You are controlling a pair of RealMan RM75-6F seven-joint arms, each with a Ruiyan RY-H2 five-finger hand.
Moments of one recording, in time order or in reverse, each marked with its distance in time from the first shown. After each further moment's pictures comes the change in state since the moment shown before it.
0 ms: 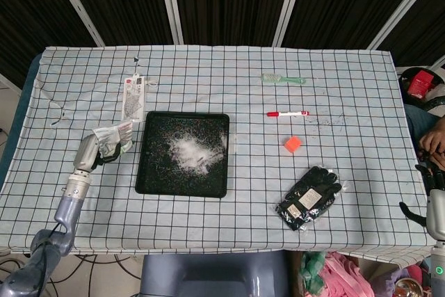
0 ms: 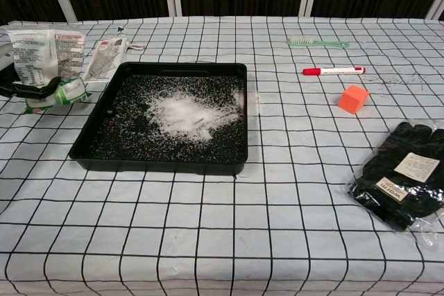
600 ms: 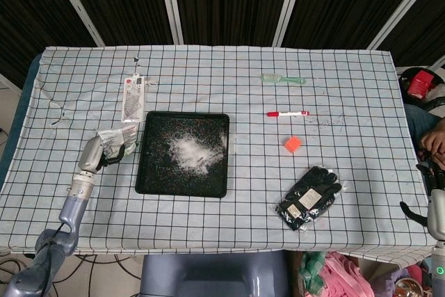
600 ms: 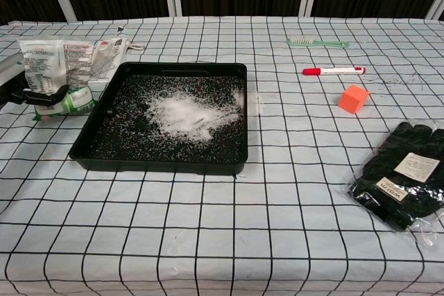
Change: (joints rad) left arm -0.007 -0.028 0.005 0.028 0.004 -0.046 -0.014; right arm -0.001 0.000 0.002 0.003 0.000 0.002 0.012
